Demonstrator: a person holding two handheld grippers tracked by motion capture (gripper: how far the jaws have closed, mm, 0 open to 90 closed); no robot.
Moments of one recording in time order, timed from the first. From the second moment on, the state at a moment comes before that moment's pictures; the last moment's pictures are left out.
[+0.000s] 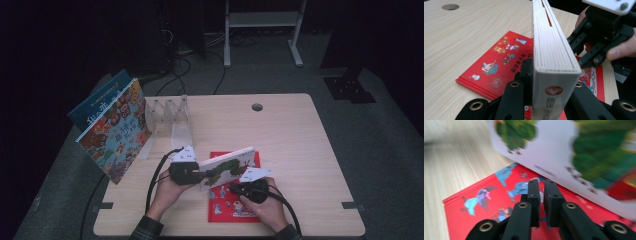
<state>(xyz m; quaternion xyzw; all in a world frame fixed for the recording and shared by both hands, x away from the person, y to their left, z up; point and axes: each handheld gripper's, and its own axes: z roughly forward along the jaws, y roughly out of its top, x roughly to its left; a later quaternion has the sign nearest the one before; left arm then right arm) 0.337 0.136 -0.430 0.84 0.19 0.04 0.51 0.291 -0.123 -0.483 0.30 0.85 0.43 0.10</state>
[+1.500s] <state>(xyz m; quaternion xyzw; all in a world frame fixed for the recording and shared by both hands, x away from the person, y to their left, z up) 0.322 0.259 -0.392 0.78 0.27 0.09 0.56 0.337 -0.244 -0.502 0.48 0.78 0.35 0.21</state>
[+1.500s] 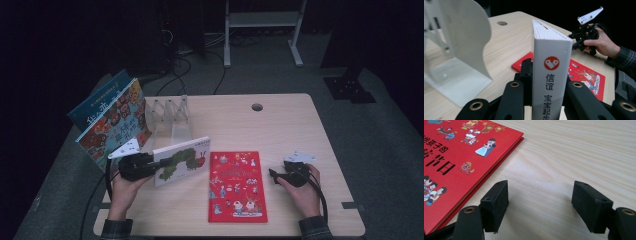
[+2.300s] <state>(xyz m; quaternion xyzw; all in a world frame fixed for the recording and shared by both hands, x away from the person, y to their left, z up) 0.328 0.305 -0.392 0.74 0.34 0.16 0.55 0.337 -0.244 -0.502 0.48 0.77 0.35 0.21</state>
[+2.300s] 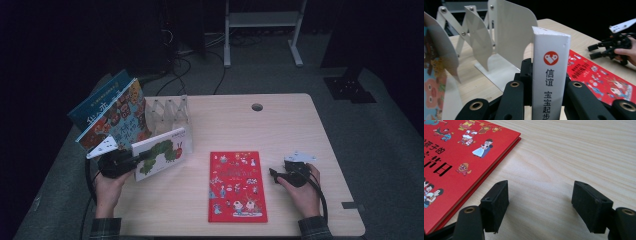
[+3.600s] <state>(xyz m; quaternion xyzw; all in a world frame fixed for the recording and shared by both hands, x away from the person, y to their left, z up) 0.414 0.265 -0.403 0.70 0.39 0.25 0.54 0.338 -0.244 -0.502 0.49 0.77 0.35 0.22</state>
